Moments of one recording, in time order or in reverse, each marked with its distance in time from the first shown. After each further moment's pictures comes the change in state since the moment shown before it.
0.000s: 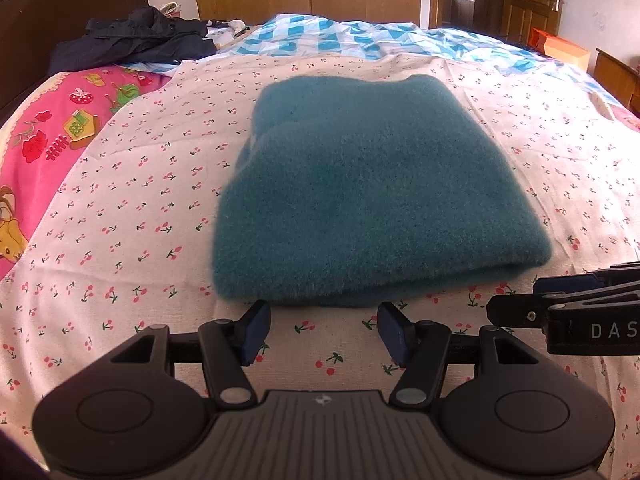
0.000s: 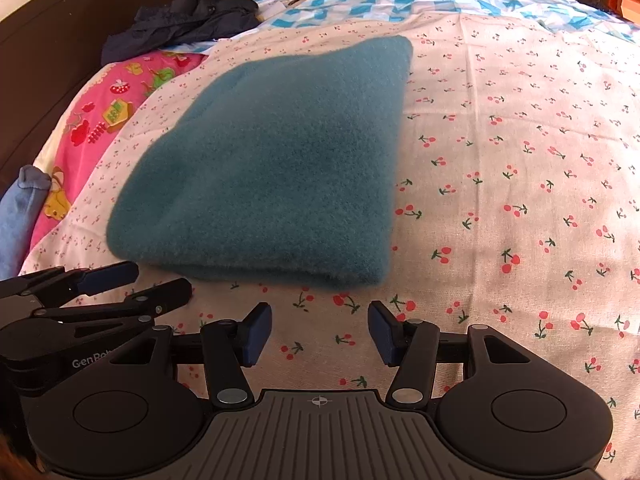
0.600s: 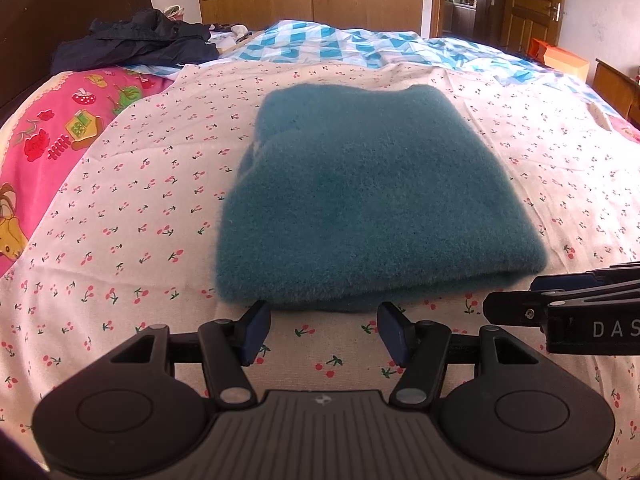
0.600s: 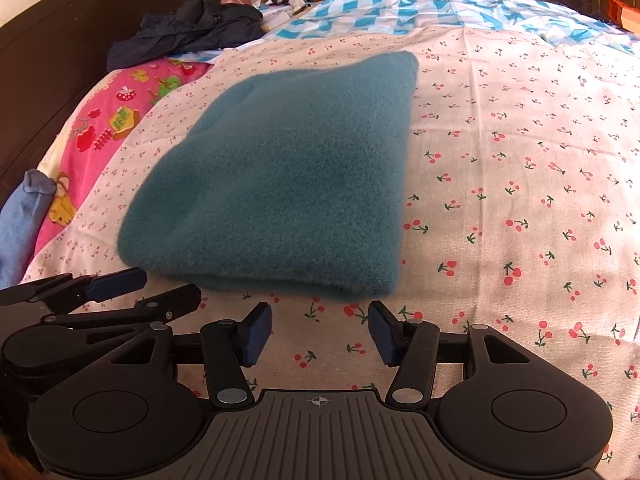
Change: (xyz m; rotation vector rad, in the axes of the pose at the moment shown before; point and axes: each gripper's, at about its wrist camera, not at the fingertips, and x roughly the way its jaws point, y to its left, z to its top) left arm -0.003 0.003 0.000 -0.019 -0.023 -0.010; right arm -0.010 0.005 0.003 -0.009 -0.031 -0.006
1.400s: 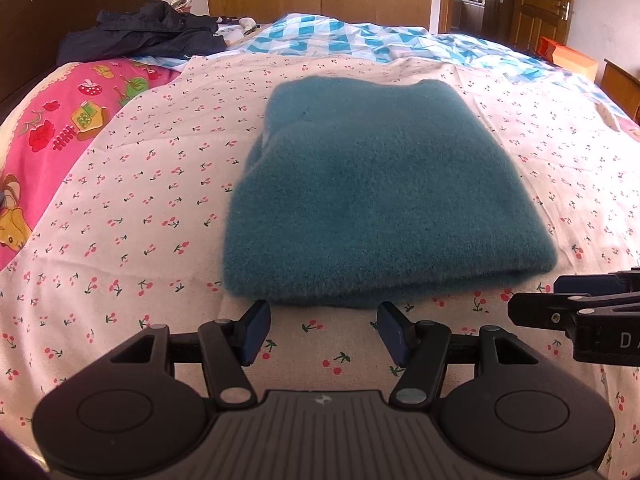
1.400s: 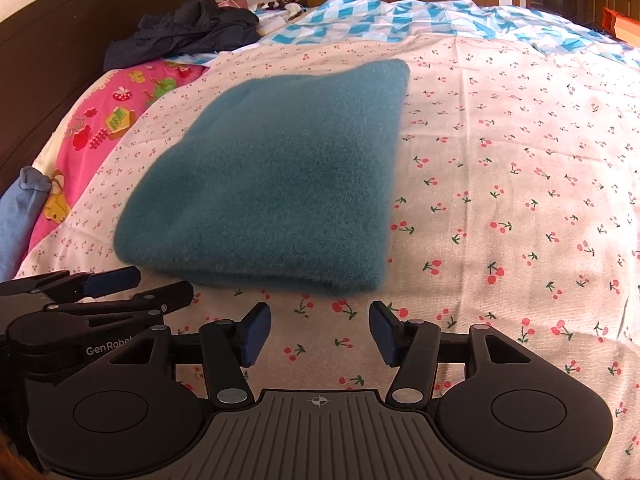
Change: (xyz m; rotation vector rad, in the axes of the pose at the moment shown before) left arm 0.003 -0.001 0.000 -0.014 0.021 0.022; right arm -0.007 0.000 -0.004 -0.018 -0.015 -0.027
